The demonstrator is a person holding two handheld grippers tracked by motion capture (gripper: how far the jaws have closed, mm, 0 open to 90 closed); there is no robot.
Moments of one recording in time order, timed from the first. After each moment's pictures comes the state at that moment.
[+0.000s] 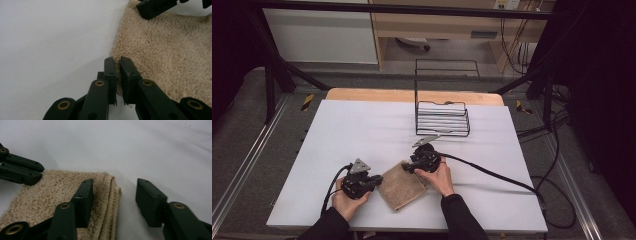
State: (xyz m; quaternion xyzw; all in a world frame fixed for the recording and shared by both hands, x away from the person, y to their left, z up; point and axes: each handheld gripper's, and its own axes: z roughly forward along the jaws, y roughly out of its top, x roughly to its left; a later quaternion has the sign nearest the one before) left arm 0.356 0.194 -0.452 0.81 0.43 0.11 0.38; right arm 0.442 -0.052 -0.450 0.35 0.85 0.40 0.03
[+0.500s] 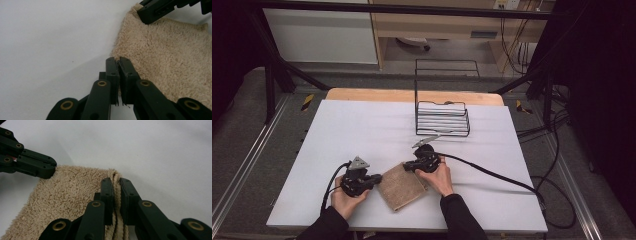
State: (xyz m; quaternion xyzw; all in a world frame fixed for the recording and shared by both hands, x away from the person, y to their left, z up) left arm 0.362 0.196 -0.446 0.81 0.44 0.09 0.38; right arm 0.439 -0.052 -0.448 0.35 0.85 0.40 -0.01
